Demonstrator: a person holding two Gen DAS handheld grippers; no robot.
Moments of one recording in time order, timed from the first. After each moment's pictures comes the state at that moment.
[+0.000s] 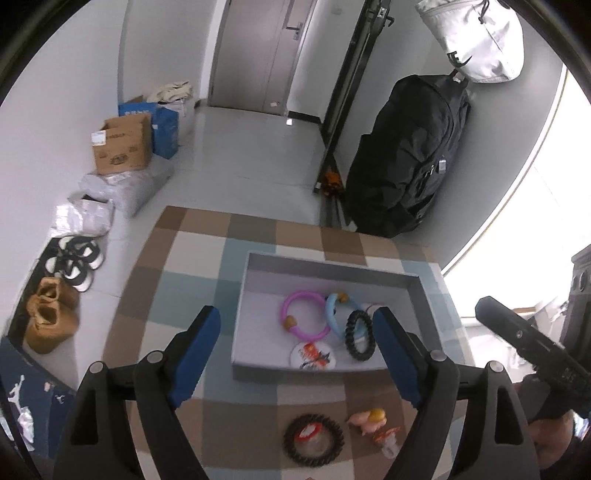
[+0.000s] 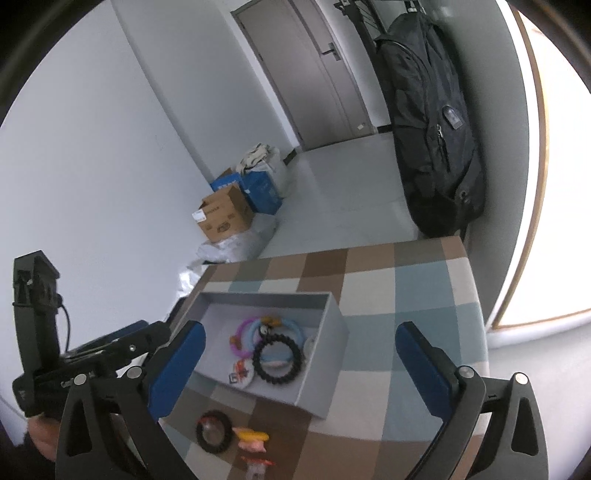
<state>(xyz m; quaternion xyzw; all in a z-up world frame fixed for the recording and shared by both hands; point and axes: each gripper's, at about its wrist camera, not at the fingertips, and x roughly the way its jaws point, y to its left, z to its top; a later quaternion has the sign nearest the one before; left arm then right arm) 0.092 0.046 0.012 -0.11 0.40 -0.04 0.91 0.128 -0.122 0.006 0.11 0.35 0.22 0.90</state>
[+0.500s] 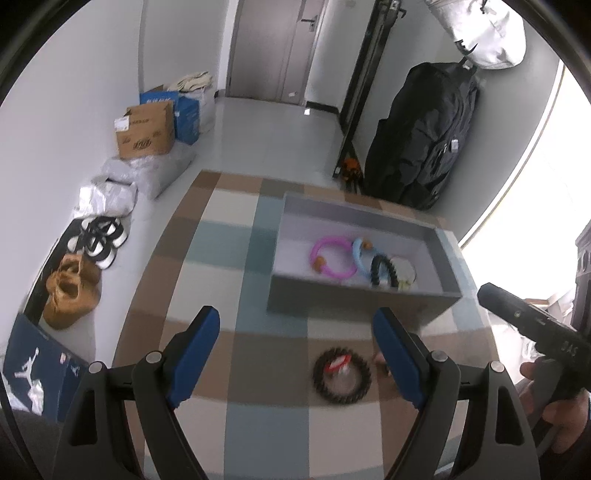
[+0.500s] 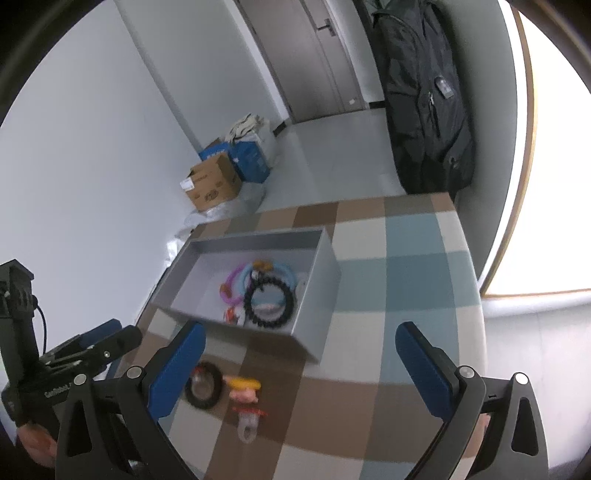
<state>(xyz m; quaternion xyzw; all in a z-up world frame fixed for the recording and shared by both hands) 0.052 0.054 -0.007 -0.11 0.42 -0.01 0.90 0.102 -0.118 -0.016 0.08 0.40 0.20 0.89</state>
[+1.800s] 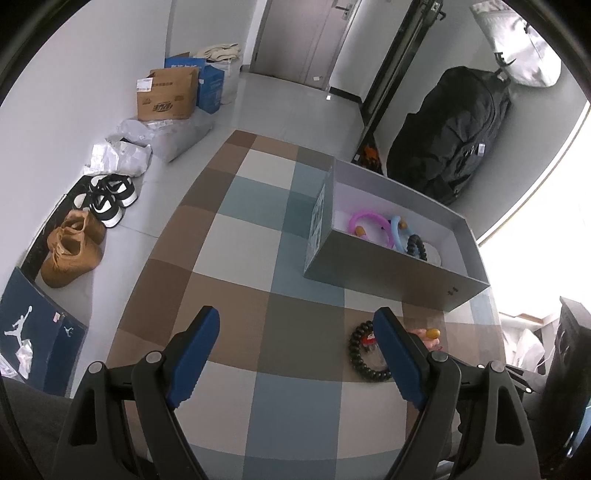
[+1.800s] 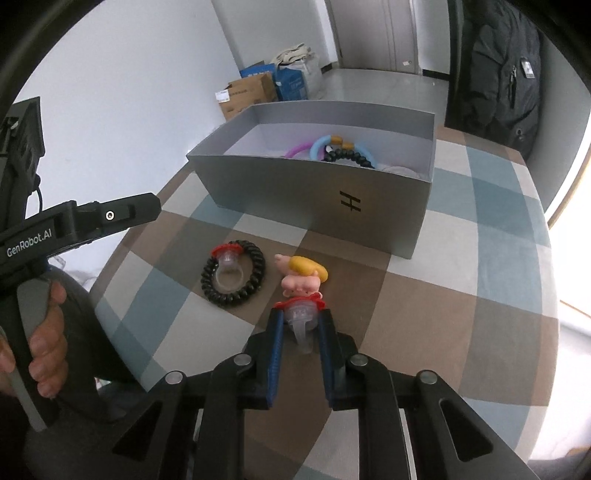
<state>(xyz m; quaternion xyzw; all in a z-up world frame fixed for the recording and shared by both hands) 0.044 0.084 -0.029 -0.16 0.44 0.00 0.88 0.057 -0.055 -0.071 -0.03 0.48 0.26 0.84</state>
